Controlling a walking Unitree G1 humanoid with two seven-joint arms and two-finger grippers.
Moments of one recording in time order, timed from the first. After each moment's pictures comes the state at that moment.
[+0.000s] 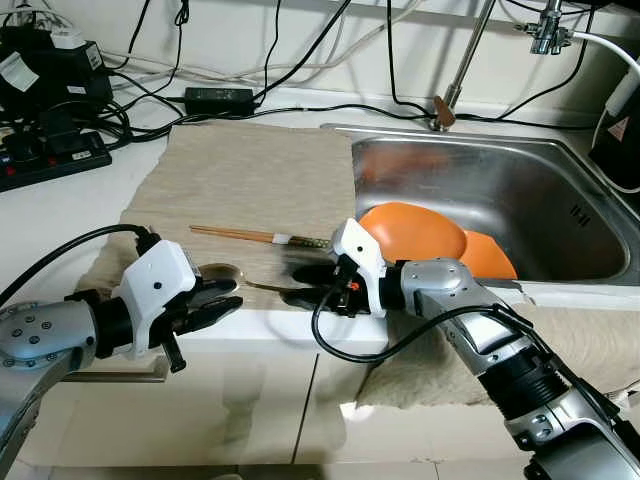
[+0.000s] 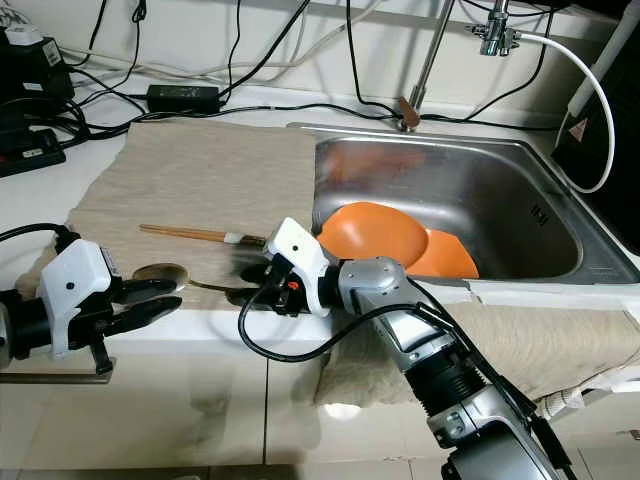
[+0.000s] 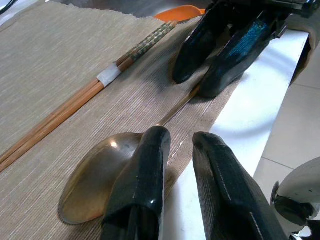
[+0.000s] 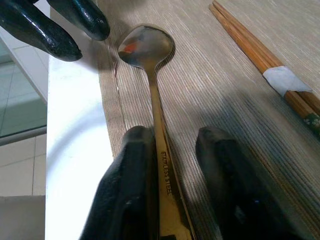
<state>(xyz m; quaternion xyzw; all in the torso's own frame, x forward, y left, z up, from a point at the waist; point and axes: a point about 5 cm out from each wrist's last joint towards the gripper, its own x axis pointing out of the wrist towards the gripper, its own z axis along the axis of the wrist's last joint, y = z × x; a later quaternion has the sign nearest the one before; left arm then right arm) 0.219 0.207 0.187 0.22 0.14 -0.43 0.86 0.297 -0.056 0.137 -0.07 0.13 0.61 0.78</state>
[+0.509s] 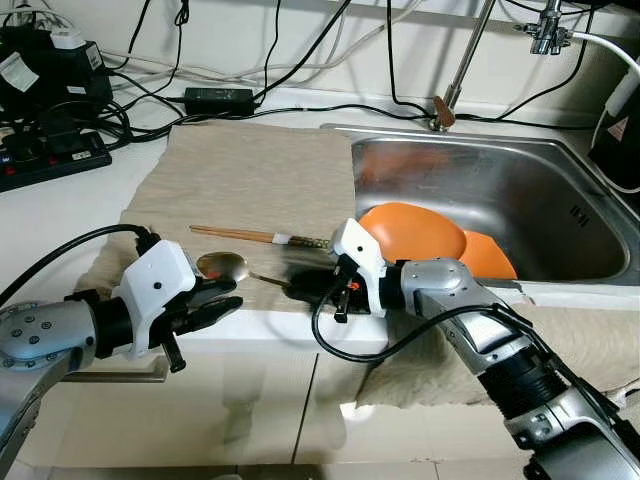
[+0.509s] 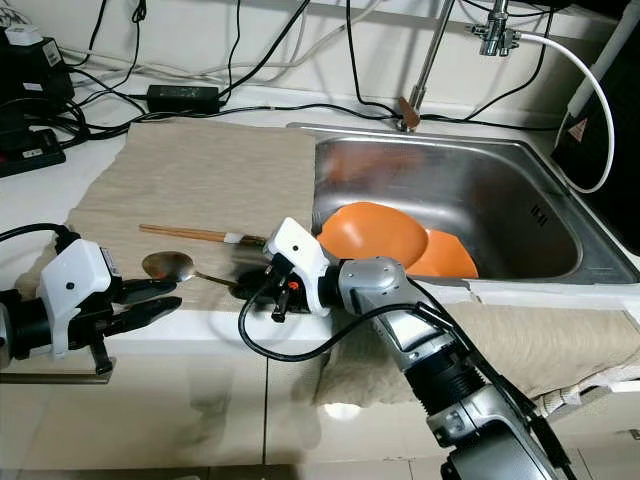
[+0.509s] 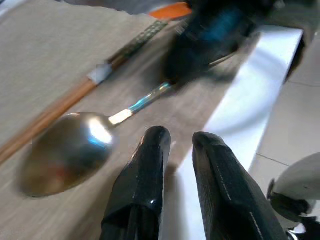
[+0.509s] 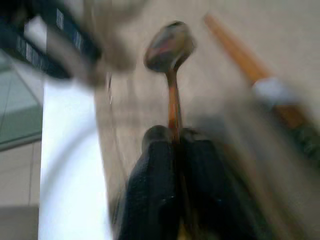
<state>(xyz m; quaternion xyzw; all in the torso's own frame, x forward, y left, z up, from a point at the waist) 0.216 0.206 0.183 0.22 0.15 -0.44 0.86 0.305 -0.050 0.148 -0.06 0.11 0.61 0.78</state>
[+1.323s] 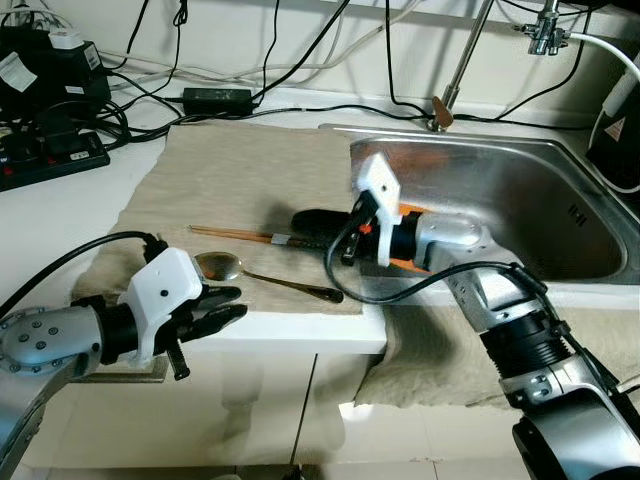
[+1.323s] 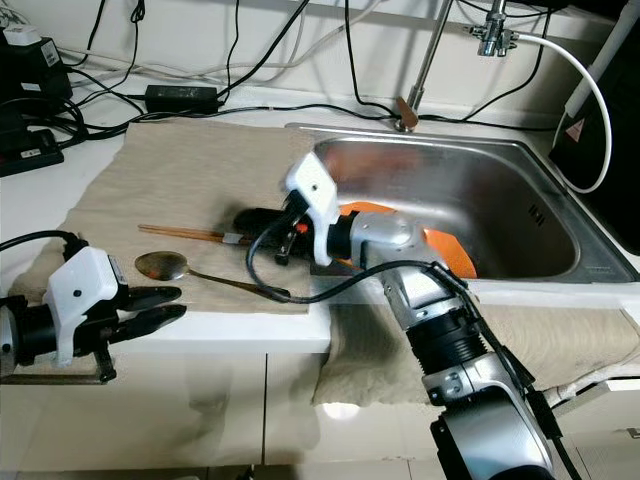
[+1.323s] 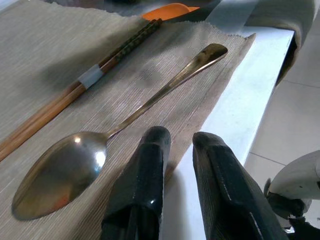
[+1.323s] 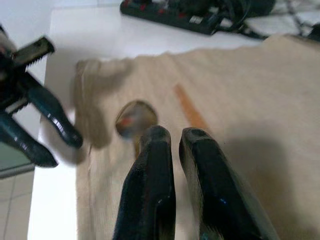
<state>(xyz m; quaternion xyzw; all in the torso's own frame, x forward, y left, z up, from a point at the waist) 0.216 0.201 0.183 0.22 0.15 -0.44 0.86 0.319 -0.055 0.178 -0.04 0.05 0.60 0.80</state>
